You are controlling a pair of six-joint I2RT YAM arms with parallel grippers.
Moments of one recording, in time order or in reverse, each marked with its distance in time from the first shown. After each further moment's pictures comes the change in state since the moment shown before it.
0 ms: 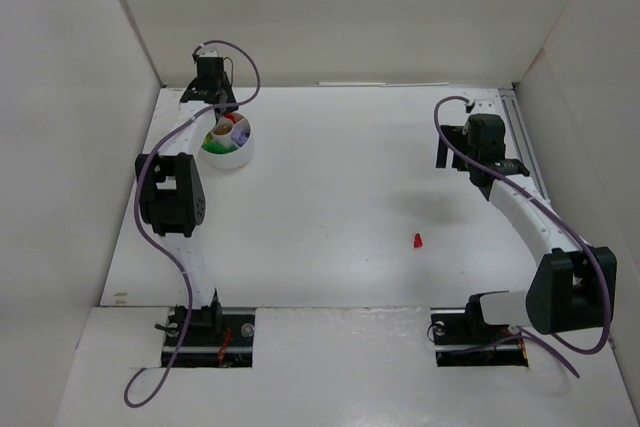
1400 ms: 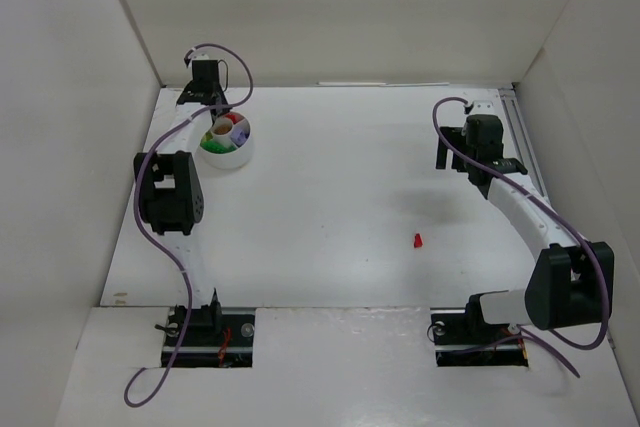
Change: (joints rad) left arm 0.029 0.034 -0.001 0.023 -0.066 -0.028; right arm 0.000 0.023 0.000 -0.003 0.019 0.000
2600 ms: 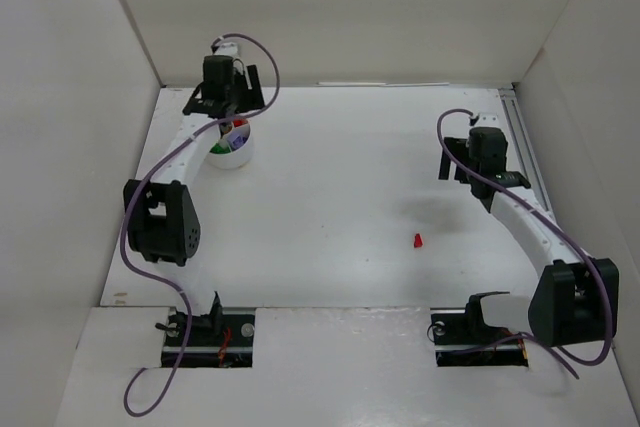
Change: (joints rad) left arm -0.102 -0.270 -0.159 0.062 0.212 0.088; right arm -0.004 -0.082 -0.094 0.005 0.013 0.027
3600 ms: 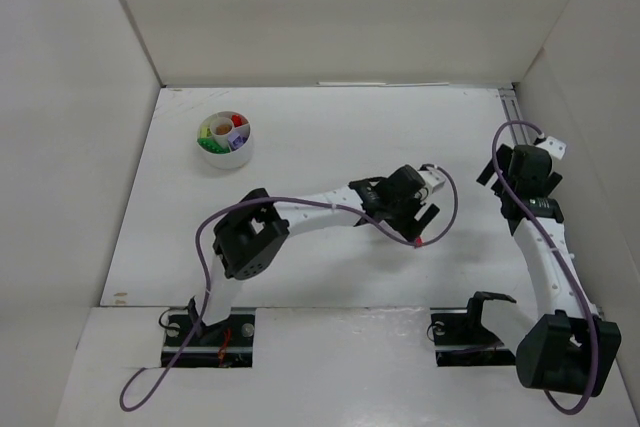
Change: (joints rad) left arm -0.957 0.252 -0.018 -0.018 0.083 0.037; right arm -0.247 -0.255 -0.111 -0.102 0.085 0.249
